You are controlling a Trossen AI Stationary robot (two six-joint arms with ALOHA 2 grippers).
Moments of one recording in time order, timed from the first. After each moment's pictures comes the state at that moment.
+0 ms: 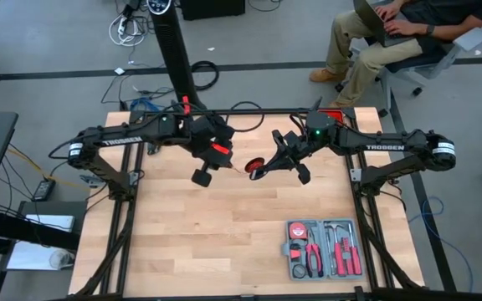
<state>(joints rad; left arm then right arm) 0.12 1.54 1.60 -0.92 0.18 0.56 -0.26 1.21 0.82 0.22 -0.71 0.06</state>
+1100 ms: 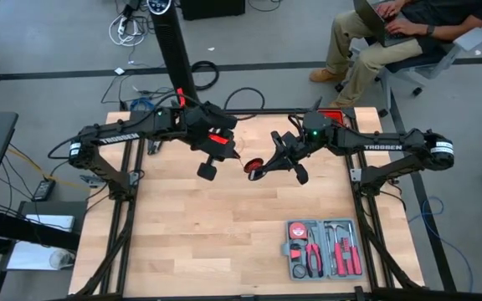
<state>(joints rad) 0.14 1.55 1.70 -0.89 0.17 0.57 -0.26 1.23 0.82 0.20 -0.69 0.08</state>
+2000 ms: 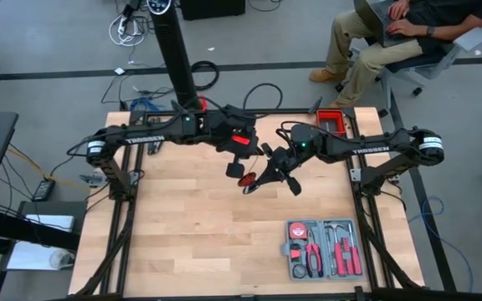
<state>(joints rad) 0.15 1.71 1.70 -0.58 0.14 0.43 -0.16 1.35 0.82 0.29 -0.68 -0.04</state>
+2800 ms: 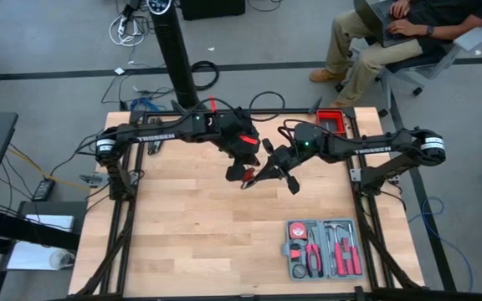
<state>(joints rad) 0.19 1.78 1.70 -0.69 0.34 0.25 -0.16 1.34 0.82 0.34 -0.62 -0.09</state>
